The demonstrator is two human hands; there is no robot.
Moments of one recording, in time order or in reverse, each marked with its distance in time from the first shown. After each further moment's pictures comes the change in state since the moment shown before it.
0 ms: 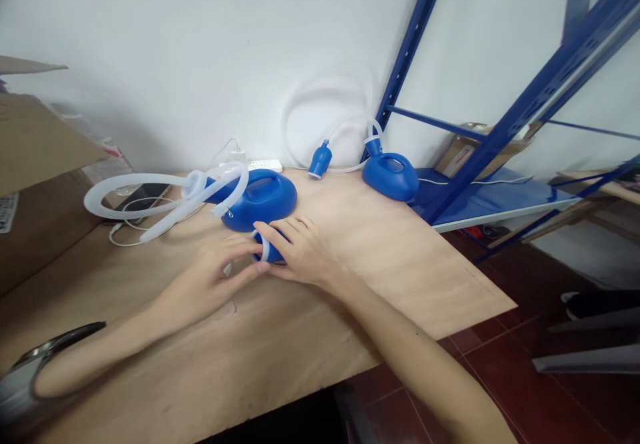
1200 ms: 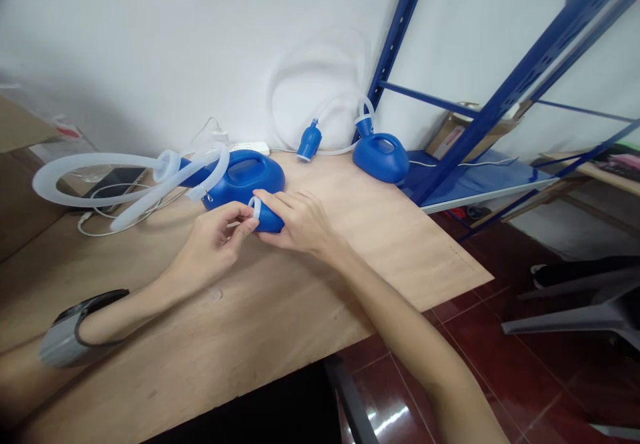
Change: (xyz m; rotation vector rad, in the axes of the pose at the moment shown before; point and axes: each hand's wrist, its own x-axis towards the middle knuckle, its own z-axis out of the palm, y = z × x) left_hand 0.030 -0.012 0.029 -0.013 0.226 0.013; right_hand -0.001 0.023 -0.004 0.018 -0.010 0.182
